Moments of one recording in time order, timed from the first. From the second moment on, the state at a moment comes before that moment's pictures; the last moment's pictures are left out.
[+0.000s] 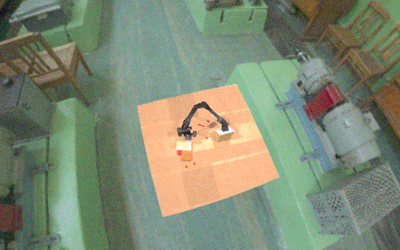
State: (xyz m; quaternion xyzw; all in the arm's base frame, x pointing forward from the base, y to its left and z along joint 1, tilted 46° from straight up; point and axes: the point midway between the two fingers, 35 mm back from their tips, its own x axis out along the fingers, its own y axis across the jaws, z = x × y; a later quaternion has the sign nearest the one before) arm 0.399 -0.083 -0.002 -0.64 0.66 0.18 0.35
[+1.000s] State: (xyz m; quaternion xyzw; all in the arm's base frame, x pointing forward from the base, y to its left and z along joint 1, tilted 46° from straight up) arm 0.405 0.005 -0.041 -0.48 0.67 -0.05 0.57
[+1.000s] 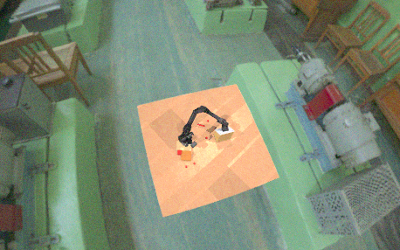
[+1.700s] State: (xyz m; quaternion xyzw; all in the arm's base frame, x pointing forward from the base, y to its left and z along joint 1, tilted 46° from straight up) arm 0.386 0.063 -0.102 -0.26 0.61 -0.28 0.70
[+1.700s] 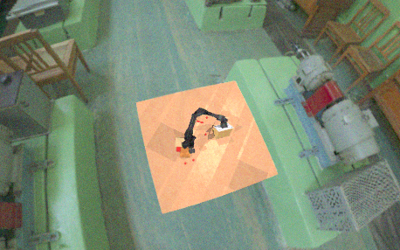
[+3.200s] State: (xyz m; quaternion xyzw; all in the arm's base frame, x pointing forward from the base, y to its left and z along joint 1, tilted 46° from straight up) arm 0.392 0.048 -0.168 -0.12 0.55 -0.39 0.73
